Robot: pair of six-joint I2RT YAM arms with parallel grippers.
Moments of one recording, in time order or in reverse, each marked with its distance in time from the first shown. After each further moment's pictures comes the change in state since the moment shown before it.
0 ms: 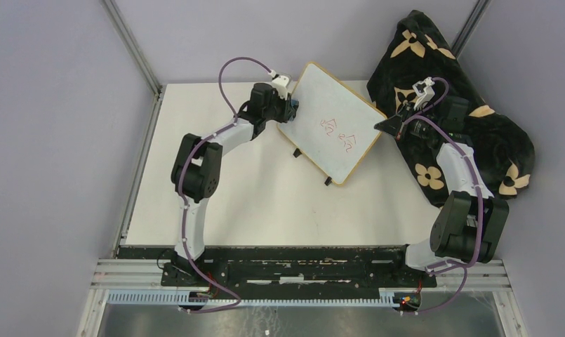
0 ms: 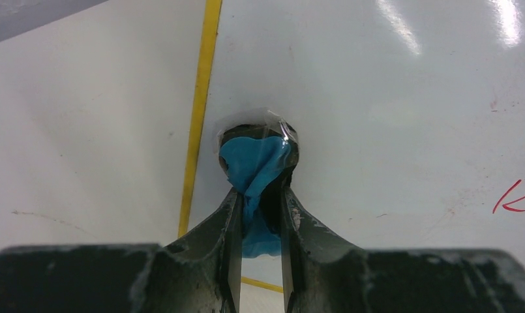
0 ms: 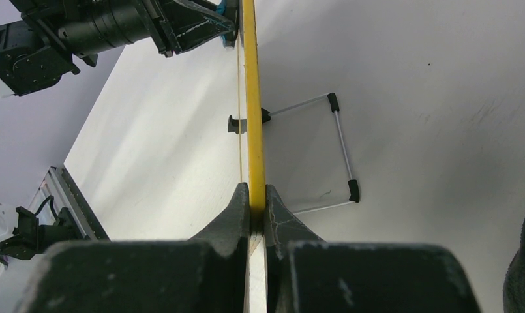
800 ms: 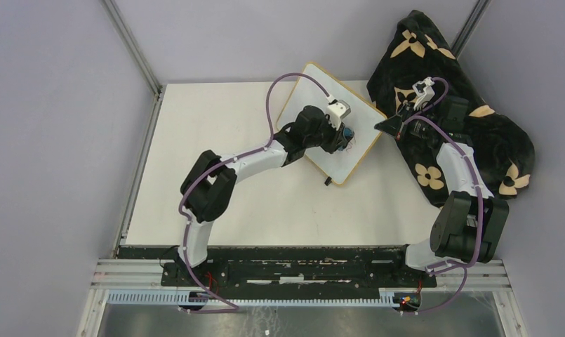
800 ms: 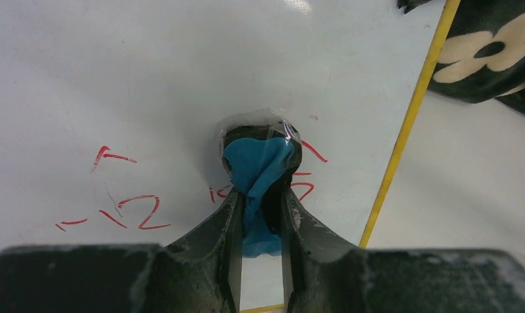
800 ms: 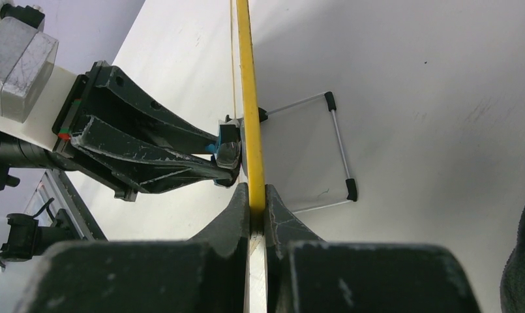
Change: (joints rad) left arm -0.375 -0.119 -0.065 -0.014 -0.032 0.000; right arm 0.000 0.000 0.002 -0.007 0.011 -0.002
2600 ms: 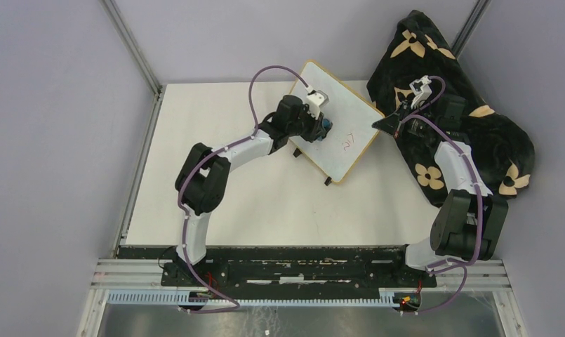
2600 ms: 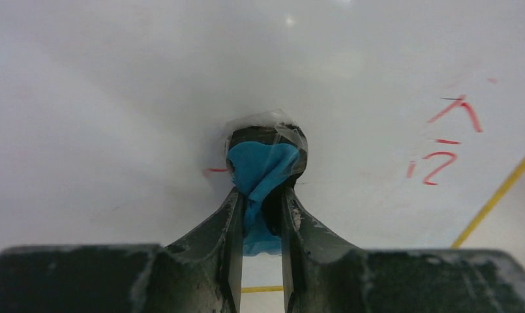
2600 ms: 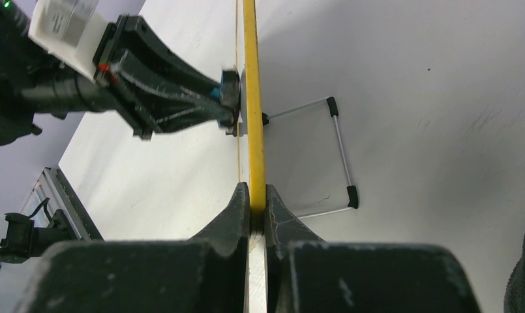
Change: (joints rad) left arm 0.143 0.019 0.001 -0.047 0.070 0.068; right arm 0.022 0.011 0.011 0.014 0.012 0.002
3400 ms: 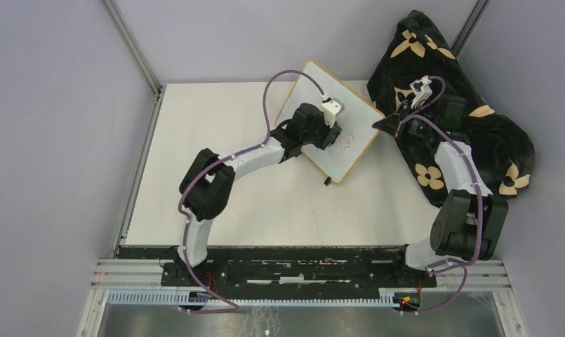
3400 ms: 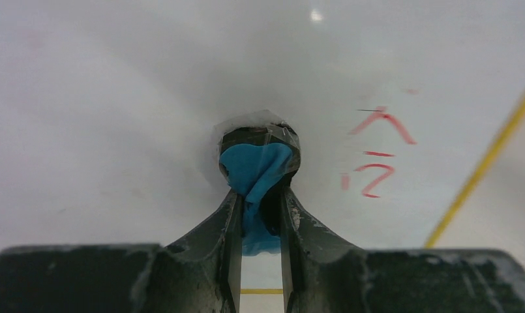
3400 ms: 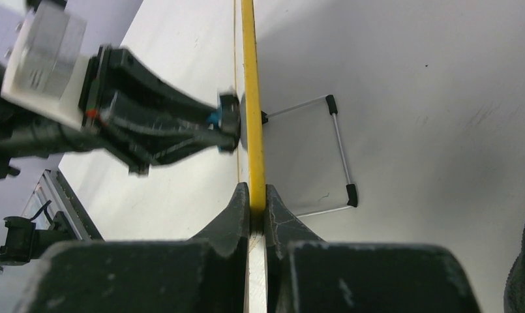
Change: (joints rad) left arm -0.071 -0.004 0.019 -0.039 -0.161 0.000; right arm 0.001 0.002 0.000 -0.004 0.010 0.008
